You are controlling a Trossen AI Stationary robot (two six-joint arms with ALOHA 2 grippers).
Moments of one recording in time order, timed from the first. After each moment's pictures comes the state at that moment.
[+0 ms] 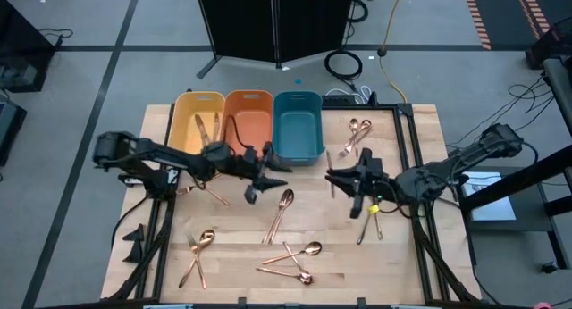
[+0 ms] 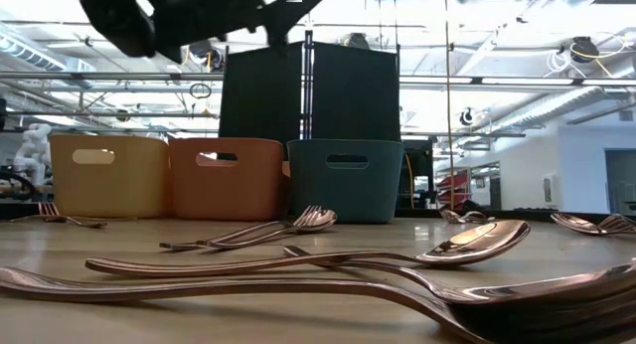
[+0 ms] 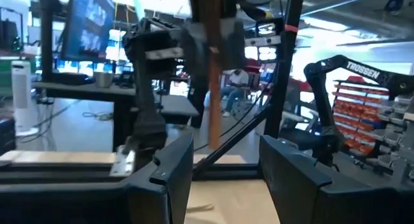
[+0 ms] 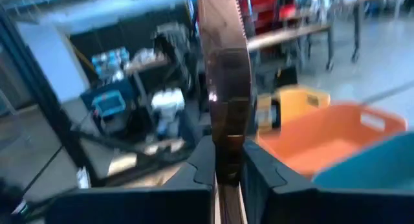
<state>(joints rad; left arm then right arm) 0.05 1.51 0.66 1.06 0.34 -0.18 0.45 1.08 0.83 0.25 0.73 0.31</state>
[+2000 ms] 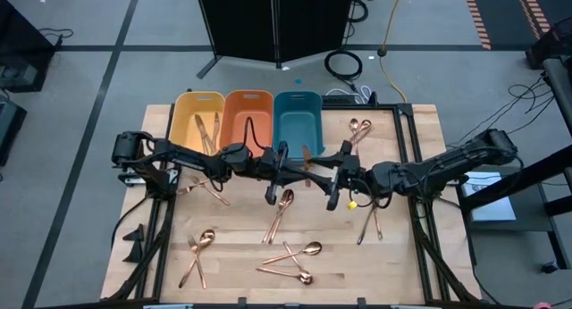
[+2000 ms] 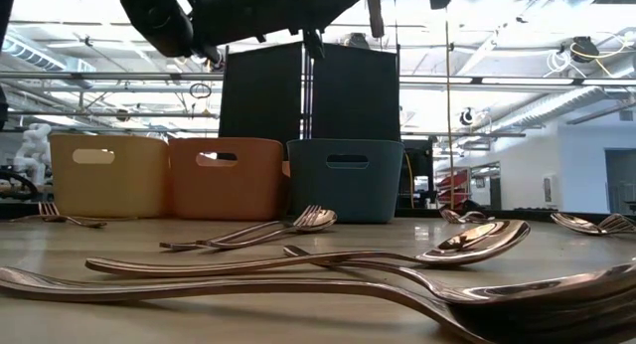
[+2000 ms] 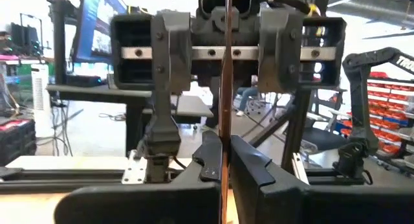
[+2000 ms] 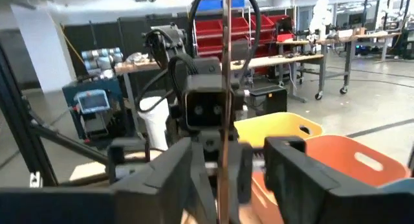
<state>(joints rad) 0.03 1.67 0.84 1.03 0.26 -0.12 0.29 1.24 0.83 0.46 0.57 0.13</state>
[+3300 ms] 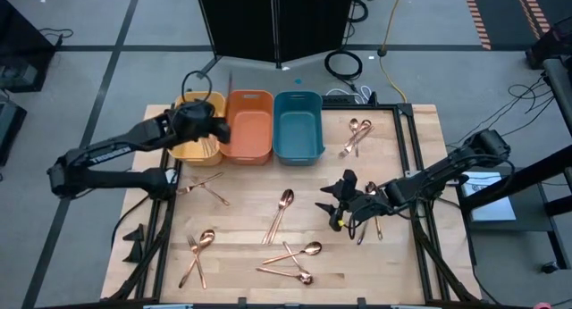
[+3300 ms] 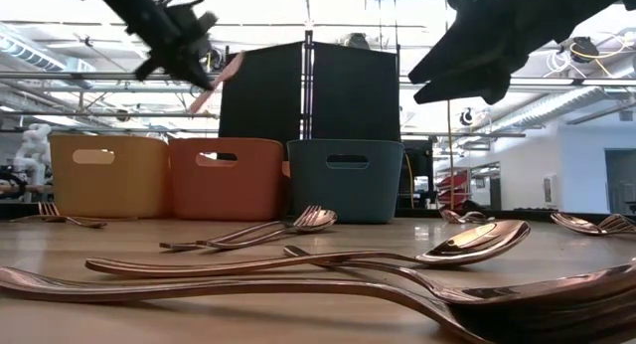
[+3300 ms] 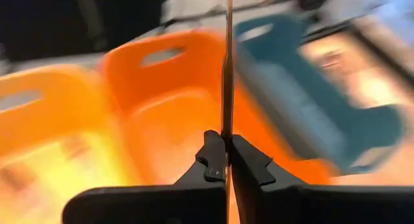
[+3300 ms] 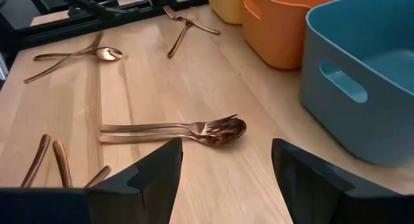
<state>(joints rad) 0.47 0.93 0.84 -0.56 -0.28 -0.49 0.41 1.33 0.68 0.04 0.60 0.55</state>
